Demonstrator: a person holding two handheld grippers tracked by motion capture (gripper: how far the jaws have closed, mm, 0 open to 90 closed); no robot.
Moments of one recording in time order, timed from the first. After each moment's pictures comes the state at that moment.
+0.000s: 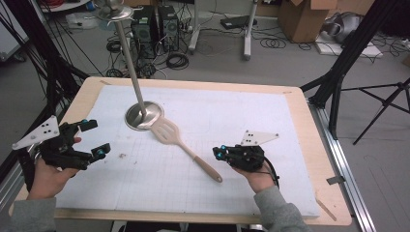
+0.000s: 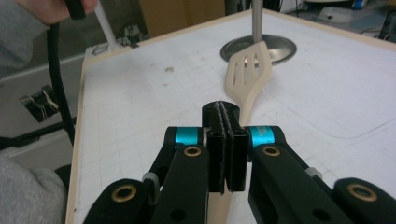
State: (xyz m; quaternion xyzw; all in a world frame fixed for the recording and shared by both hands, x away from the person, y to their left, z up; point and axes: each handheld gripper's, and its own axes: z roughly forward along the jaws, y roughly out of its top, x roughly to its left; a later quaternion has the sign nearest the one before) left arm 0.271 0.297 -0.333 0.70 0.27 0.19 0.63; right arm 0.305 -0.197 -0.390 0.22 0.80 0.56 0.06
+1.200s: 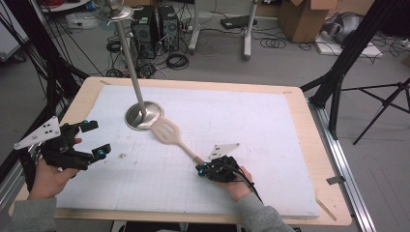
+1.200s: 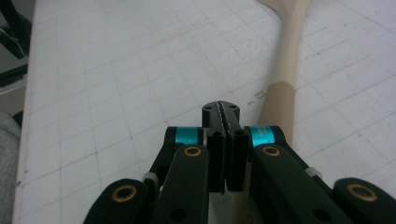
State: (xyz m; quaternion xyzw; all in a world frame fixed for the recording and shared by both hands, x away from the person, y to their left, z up) left arm 0.272 0.298 -0.336 0.71 0.27 0.18 0.63; right arm 0.305 -0.138 -0.446 0.23 0.87 0.44 0.04
